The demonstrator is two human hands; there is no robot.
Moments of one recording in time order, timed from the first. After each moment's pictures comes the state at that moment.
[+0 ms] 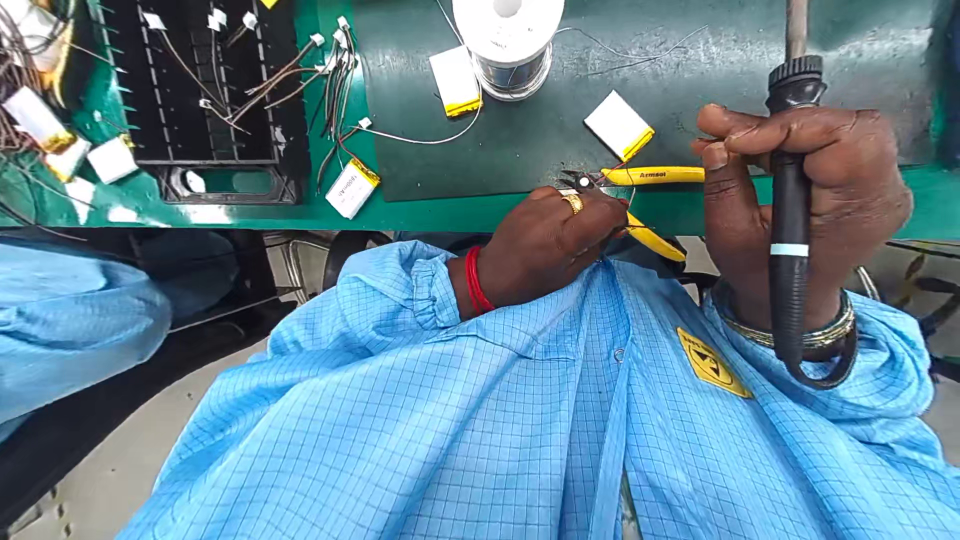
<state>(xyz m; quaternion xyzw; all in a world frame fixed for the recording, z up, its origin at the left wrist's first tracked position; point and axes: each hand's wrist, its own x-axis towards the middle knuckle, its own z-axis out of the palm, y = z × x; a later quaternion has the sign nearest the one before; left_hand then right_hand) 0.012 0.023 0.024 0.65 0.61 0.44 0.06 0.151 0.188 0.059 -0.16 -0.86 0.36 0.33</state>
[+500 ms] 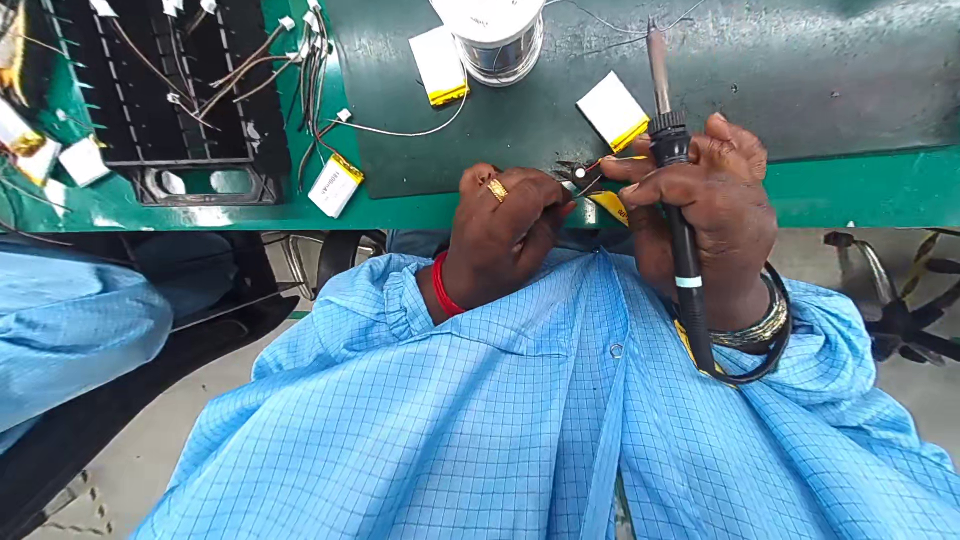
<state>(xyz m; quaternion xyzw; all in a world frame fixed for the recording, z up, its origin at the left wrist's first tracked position) 0.004 0.003 0.018 0.54 0.69 0.48 0.02 0.147 0.162 0.032 -0.07 -0.88 0.35 0.32</state>
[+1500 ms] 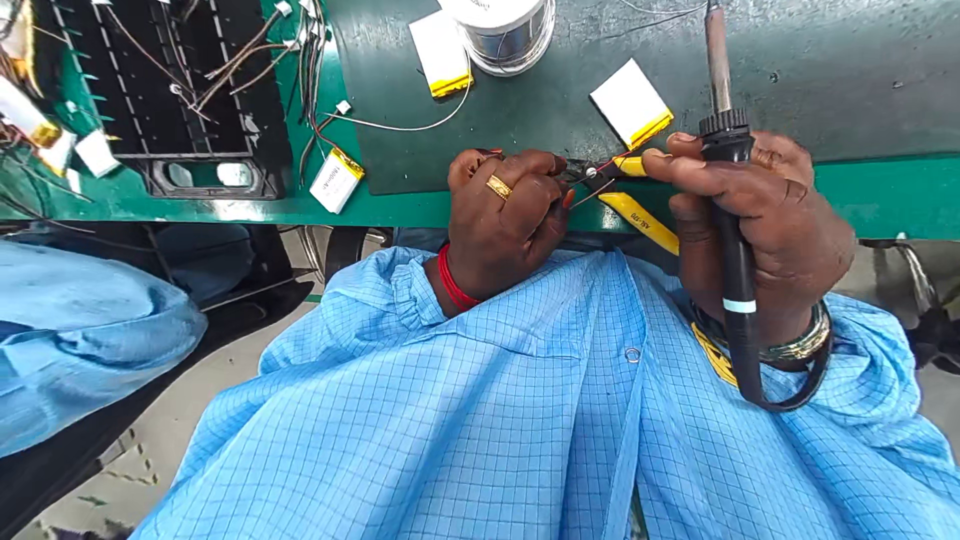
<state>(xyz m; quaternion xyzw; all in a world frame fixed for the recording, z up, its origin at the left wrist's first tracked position) 0.001 0.006 0.007 0.55 0.73 0.40 -0.08 0.158 0.173 0.028 -0.06 -0.87 0.37 0.32</state>
